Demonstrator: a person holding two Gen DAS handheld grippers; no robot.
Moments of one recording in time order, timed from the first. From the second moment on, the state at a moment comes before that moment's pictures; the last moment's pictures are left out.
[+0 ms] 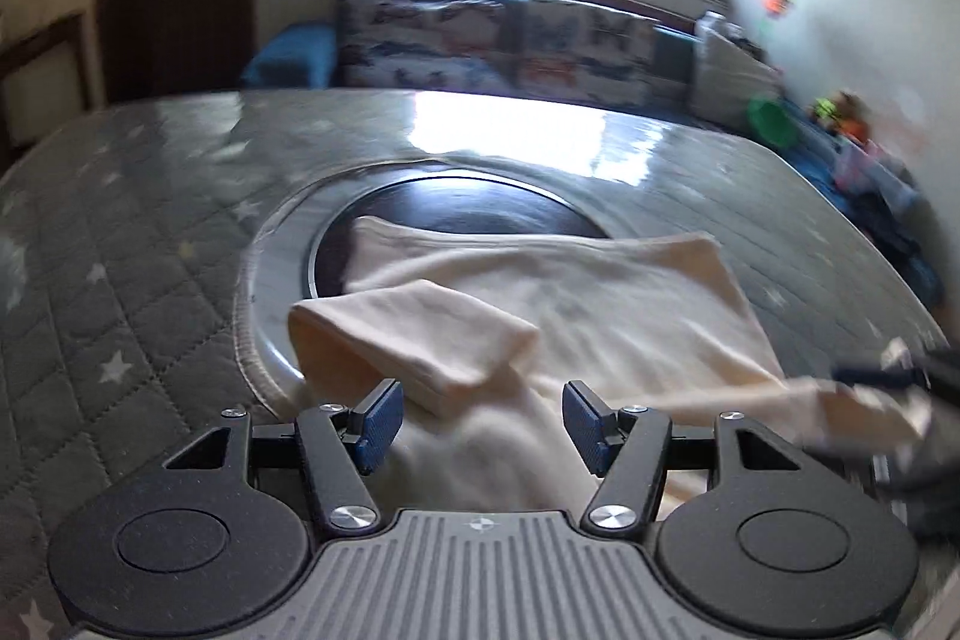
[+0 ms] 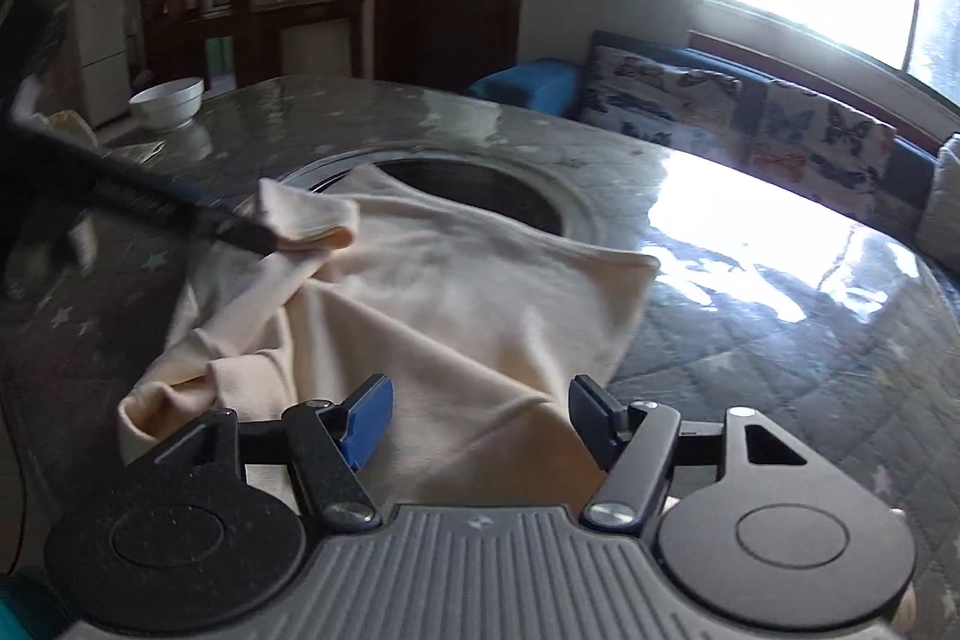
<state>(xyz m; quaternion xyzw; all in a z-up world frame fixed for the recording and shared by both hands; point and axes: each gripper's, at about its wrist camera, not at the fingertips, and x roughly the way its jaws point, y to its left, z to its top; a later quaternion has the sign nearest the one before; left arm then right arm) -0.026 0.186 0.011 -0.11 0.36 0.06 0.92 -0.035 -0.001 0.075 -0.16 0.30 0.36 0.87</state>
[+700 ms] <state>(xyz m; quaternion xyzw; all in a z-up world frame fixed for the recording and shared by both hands) -0.093 0.275 0.045 -0.18 0.32 0.11 0.92 -0.041 0.018 0.058 -0.20 0.31 0.37 0.85</state>
